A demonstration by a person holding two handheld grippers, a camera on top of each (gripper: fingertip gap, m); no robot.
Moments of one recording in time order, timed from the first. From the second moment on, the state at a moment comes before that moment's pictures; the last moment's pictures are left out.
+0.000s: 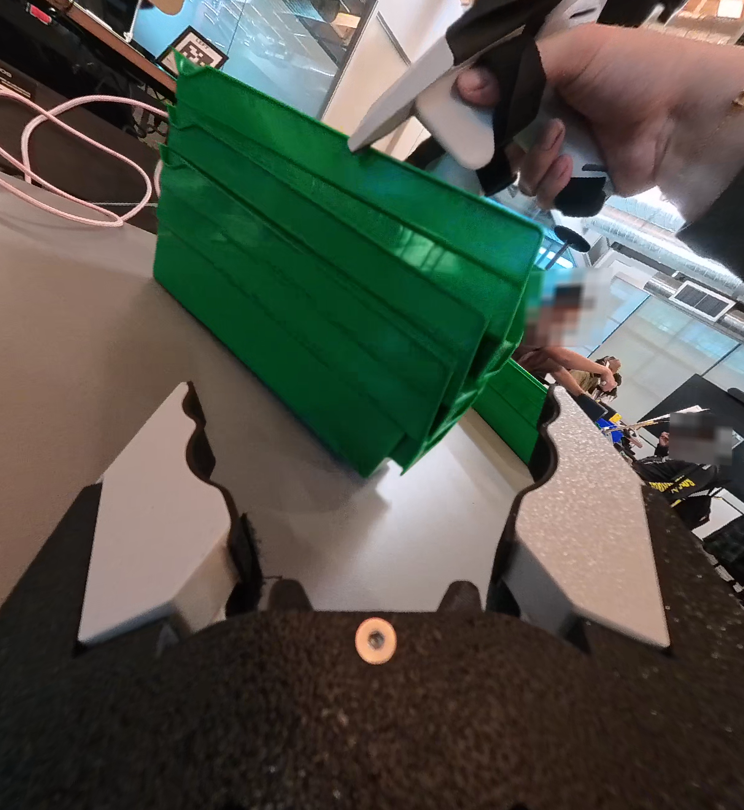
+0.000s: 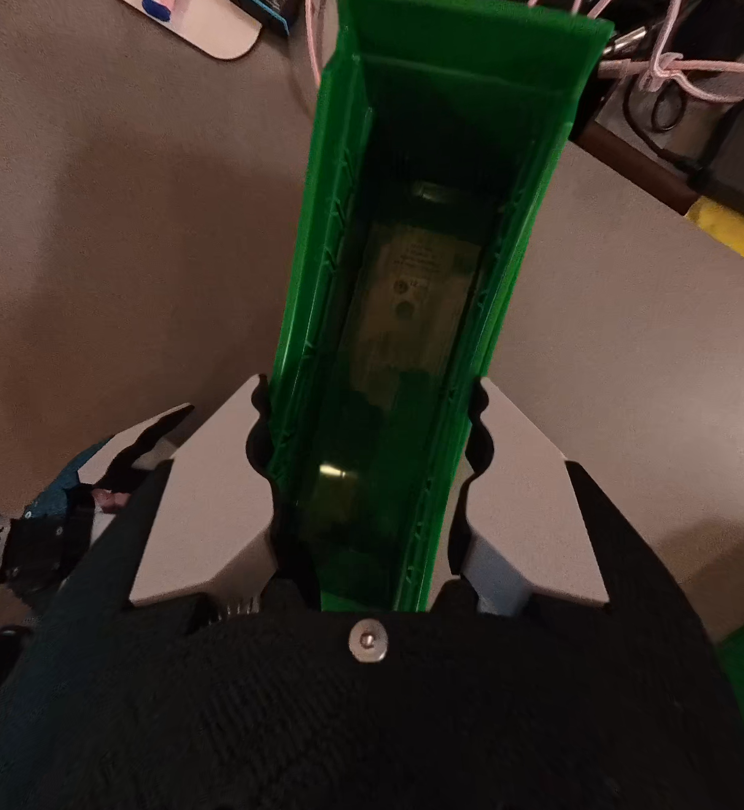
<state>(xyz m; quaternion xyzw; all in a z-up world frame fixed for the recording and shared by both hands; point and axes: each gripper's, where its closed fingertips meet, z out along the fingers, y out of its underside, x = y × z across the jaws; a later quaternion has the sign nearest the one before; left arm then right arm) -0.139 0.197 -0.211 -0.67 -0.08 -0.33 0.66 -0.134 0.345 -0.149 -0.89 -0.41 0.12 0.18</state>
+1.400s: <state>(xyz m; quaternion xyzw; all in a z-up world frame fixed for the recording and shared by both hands) -0.138 0.193 -0.207 -0.67 -0.07 -0.30 0.68 0.146 0.432 -0.170 -0.93 -0.24 0.10 0.26</state>
